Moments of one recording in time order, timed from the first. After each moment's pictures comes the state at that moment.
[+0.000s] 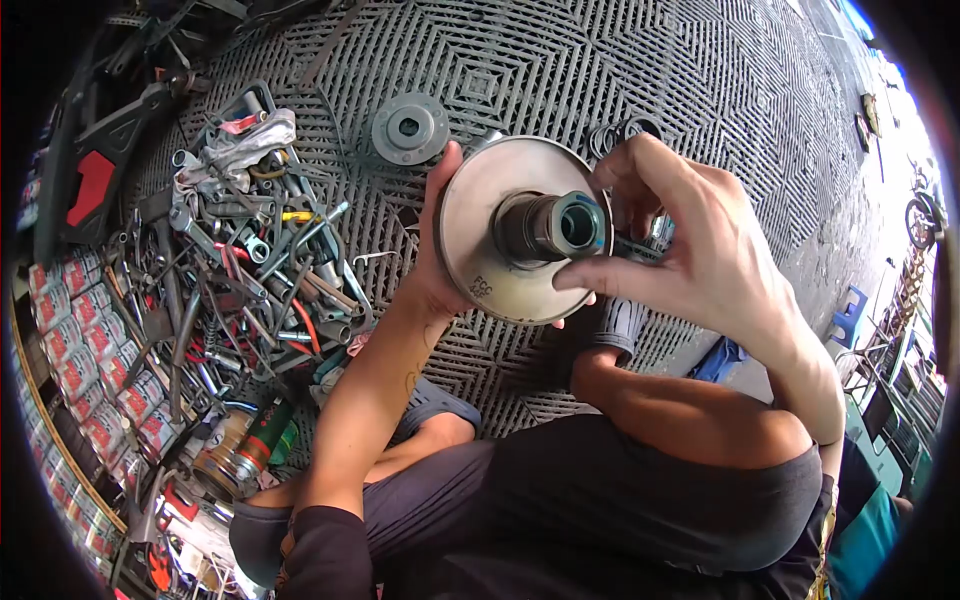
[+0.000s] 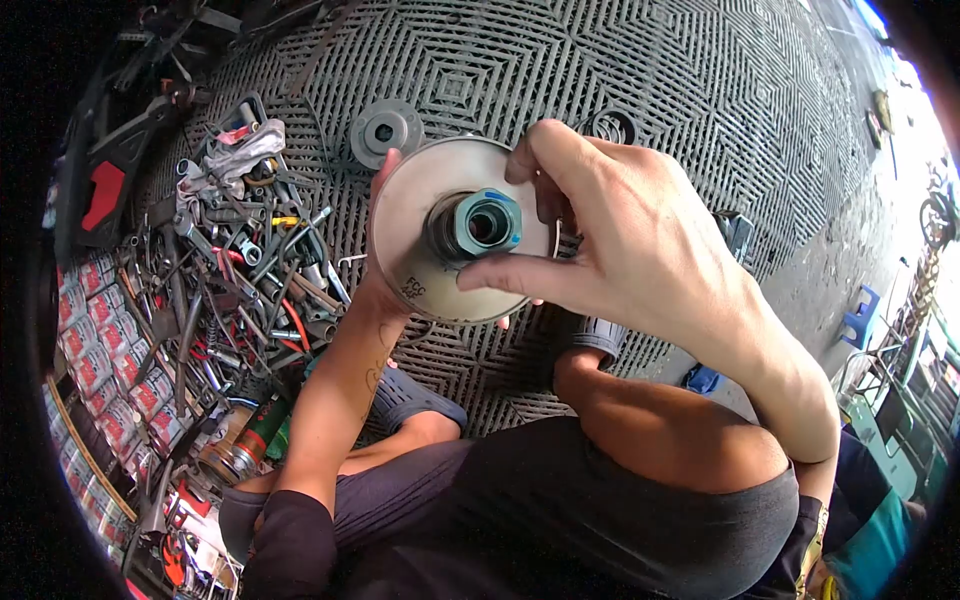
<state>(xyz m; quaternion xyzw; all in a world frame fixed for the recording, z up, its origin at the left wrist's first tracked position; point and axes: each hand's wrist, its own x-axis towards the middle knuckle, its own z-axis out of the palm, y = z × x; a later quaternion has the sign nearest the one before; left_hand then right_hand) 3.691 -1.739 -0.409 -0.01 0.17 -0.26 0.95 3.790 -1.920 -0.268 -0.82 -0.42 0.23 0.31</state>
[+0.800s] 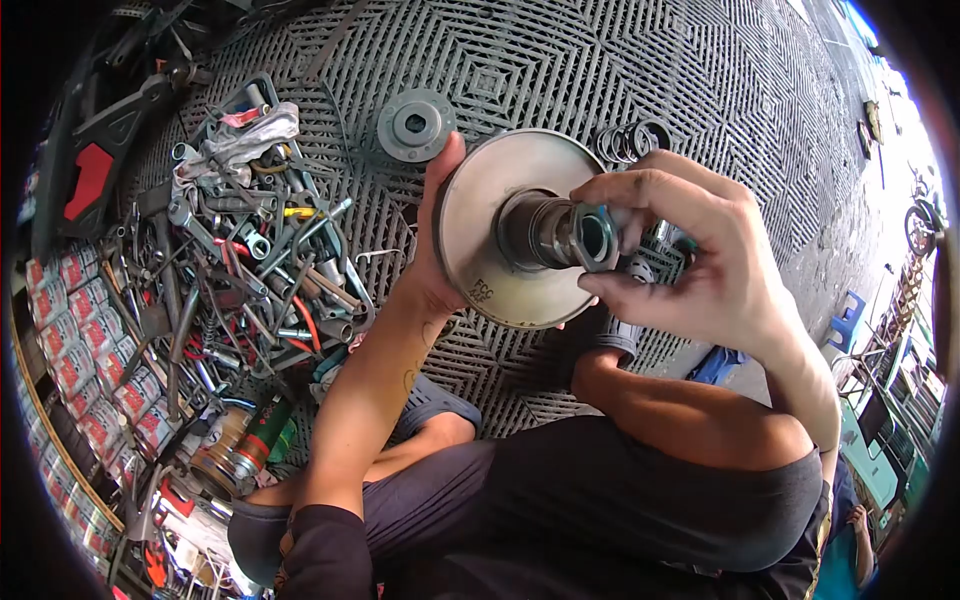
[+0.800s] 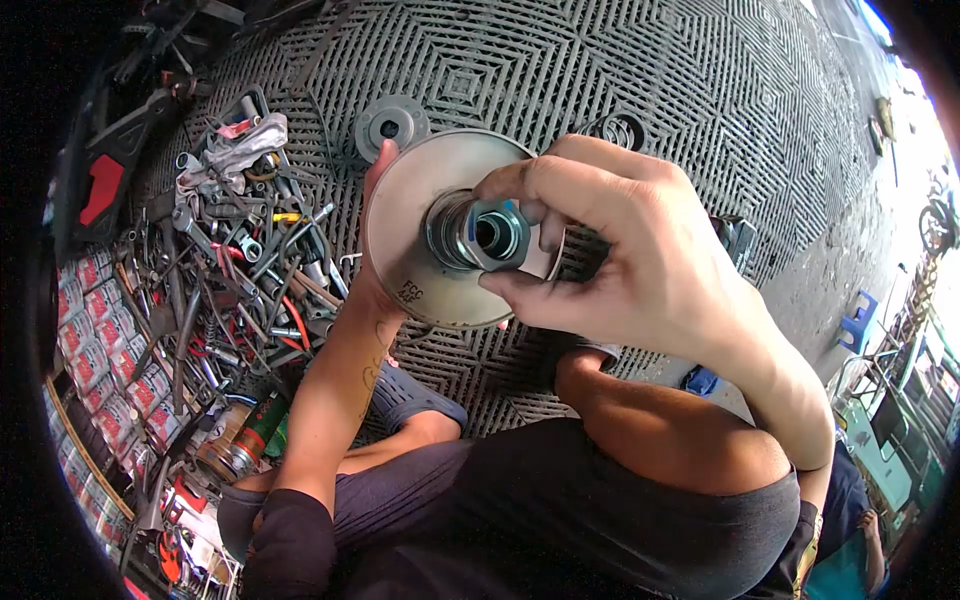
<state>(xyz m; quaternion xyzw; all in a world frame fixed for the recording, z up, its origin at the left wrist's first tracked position) 3.693 -1.727 -0.415 -0.06 0.13 -0.23 0.96 3.787 -1.915 -0.271 -0.81 -0.43 0.20 0.34</state>
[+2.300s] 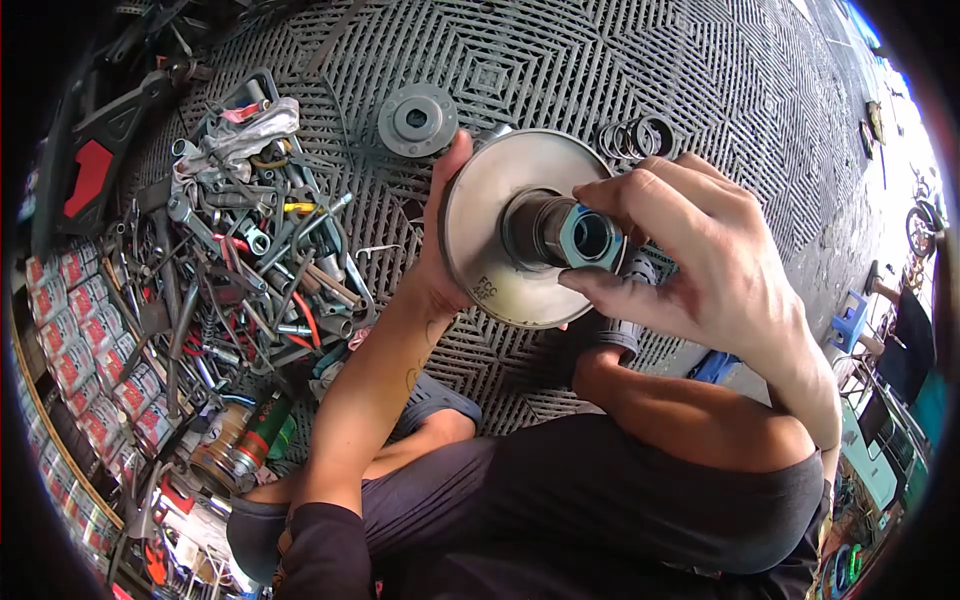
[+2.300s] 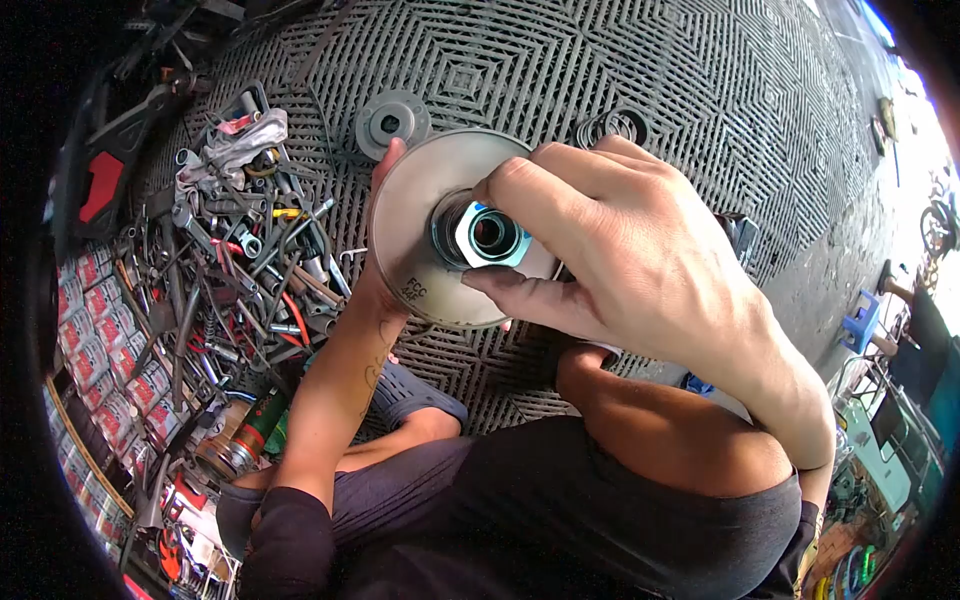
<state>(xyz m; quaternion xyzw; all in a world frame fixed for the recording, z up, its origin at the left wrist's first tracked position) 3.692 -1.733 -0.404 -0.03 0.19 -0.24 0.95 3.786 -1.909 -0.267 -0.81 -0.52 0.14 0.25</state>
